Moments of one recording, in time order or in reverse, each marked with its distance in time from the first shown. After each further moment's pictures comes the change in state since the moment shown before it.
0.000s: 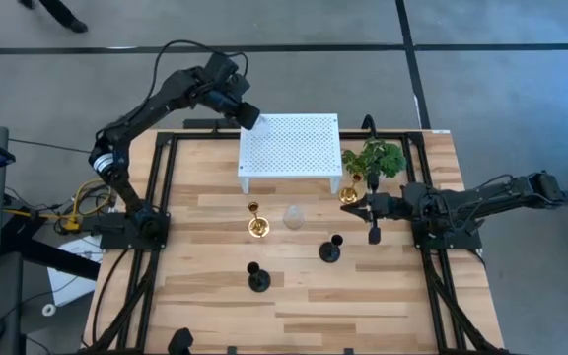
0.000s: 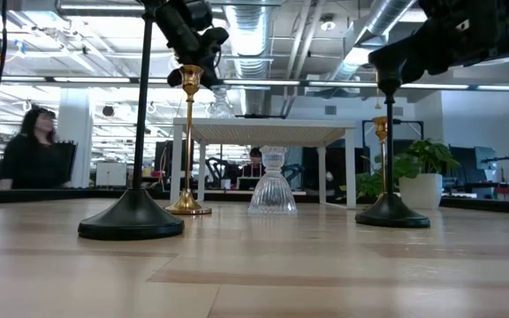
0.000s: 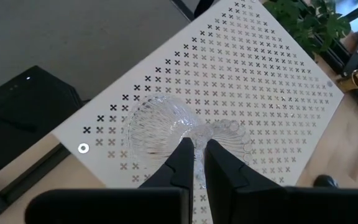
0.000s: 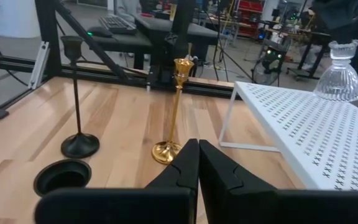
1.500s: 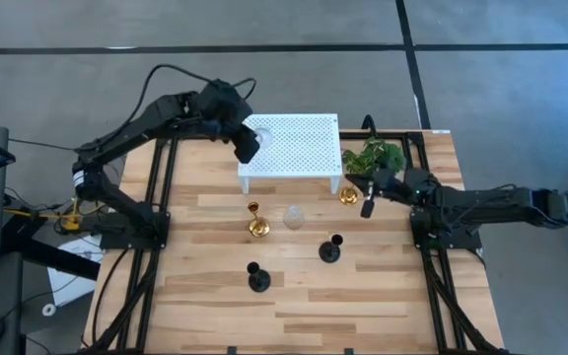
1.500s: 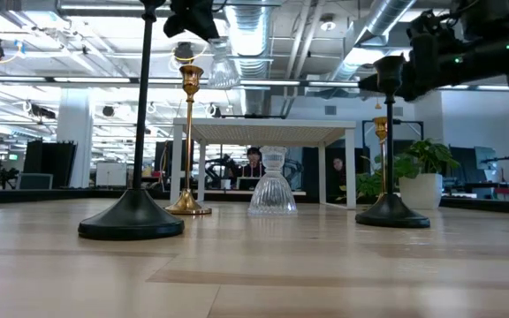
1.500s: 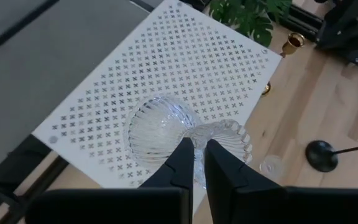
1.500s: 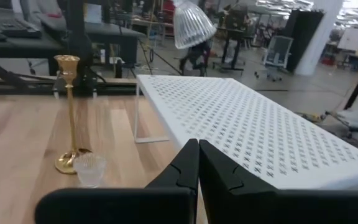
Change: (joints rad) left arm -0.352 -0.186 0.000 -0.079 -0.322 -0.007; right arm -0.295 0.015 -0.057 0.130 0.019 0.002
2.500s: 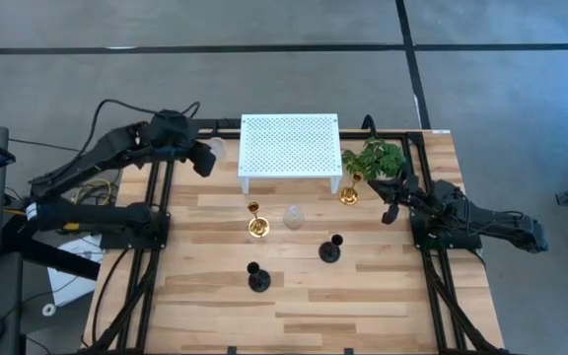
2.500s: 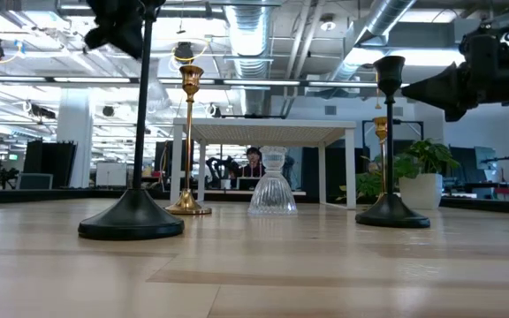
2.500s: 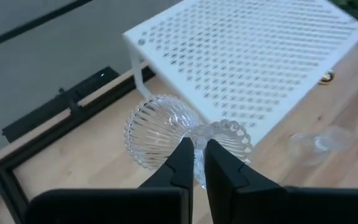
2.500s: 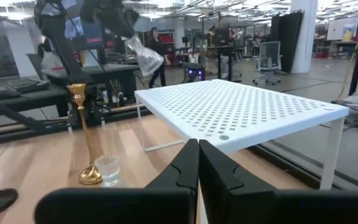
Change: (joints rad) left arm 0.046 -0.489 -0.538 0.060 -0.149 -0.156; right arm -0.004 -0.750 -0.212 -0.419 0.033 0.192
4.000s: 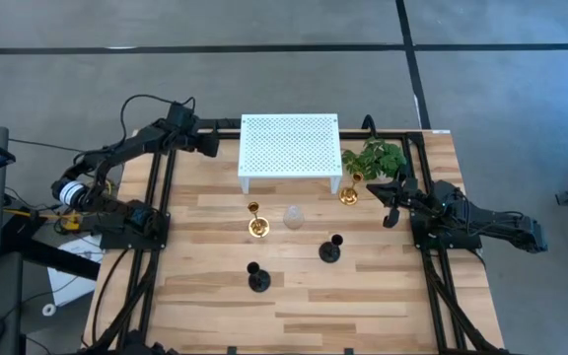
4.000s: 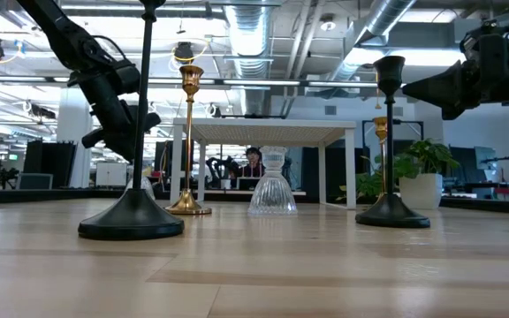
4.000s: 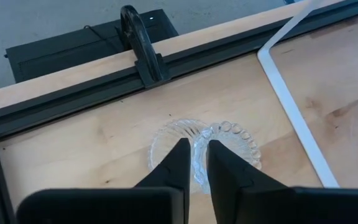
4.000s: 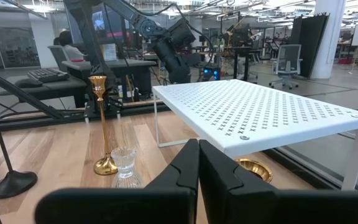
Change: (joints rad) left arm 0.618 0.362 -0.458 0.627 0.297 0.186; right arm 0.000 -0.013 -0.010 -0.014 -0.077 -0.035
